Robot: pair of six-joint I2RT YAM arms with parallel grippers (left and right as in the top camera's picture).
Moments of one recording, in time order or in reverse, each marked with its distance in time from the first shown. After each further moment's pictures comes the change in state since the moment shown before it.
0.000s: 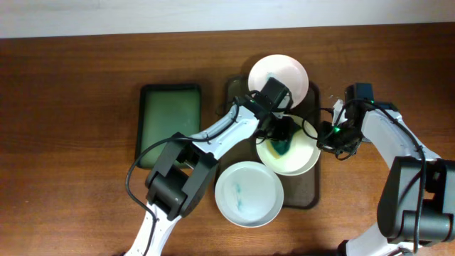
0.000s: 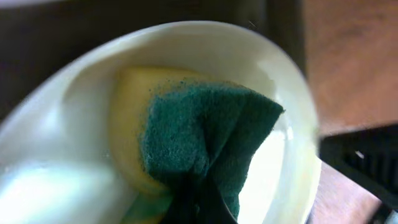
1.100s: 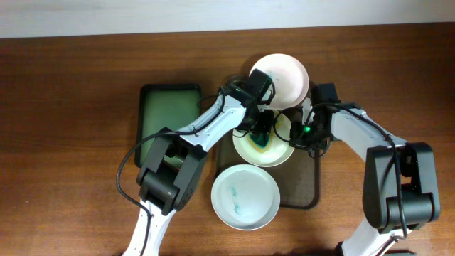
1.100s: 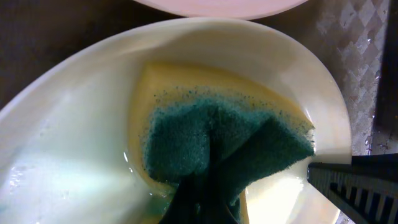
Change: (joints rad) left arm 0.095 -0.001 0.032 -0.169 -0.148 0.068; right arm 0.195 0.090 -0.013 0.172 -0.042 0.077
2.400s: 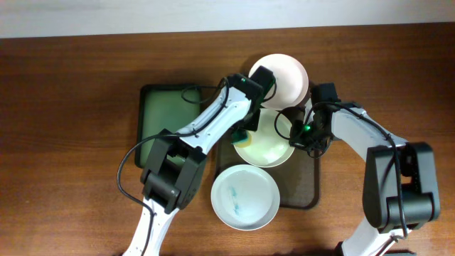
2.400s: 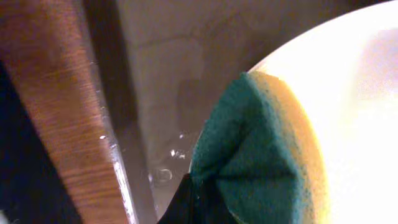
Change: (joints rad) left arm -0.006 0.026 0.207 -0.408 -0.439 -0.021; right arm -0.008 0.002 0.010 -0.029 0.009 0.107
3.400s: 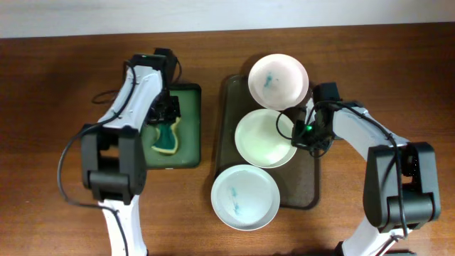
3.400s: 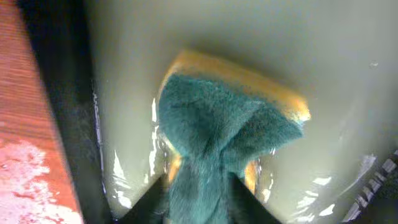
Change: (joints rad) left arm 0.472 -0.131 -0.161 -0.129 0.039 0.106; right arm -0.011 0.002 0.009 -0.017 0.006 -0.043
